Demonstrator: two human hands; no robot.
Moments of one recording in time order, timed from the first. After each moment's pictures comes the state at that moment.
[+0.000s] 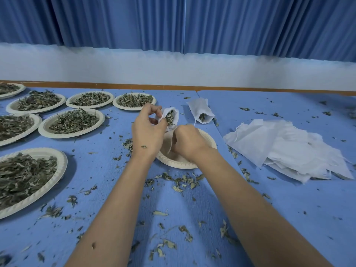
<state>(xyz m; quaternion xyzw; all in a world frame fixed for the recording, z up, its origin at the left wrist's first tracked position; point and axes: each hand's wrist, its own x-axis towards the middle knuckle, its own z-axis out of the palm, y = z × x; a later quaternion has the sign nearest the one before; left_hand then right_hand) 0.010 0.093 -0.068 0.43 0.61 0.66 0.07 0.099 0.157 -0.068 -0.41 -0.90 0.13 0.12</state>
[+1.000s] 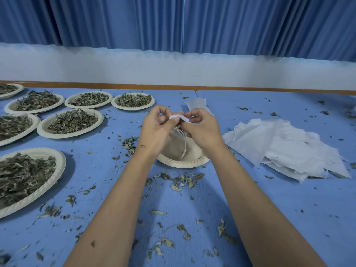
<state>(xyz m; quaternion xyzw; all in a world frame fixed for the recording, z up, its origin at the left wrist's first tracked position) 0.023 0.092 -0.060 0.48 0.49 0.68 0.26 0.126 0.159 -0.054 -0.40 -0.67 0.45 0.43</state>
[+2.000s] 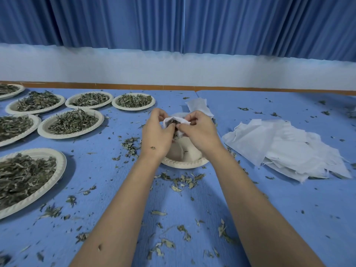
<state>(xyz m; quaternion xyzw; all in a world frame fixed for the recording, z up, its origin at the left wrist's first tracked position) 0.029 0.095 -0.061 0.43 0.67 0.59 0.15 0.124 0.153 -0.052 -0.39 -0.70 0.45 0.40</state>
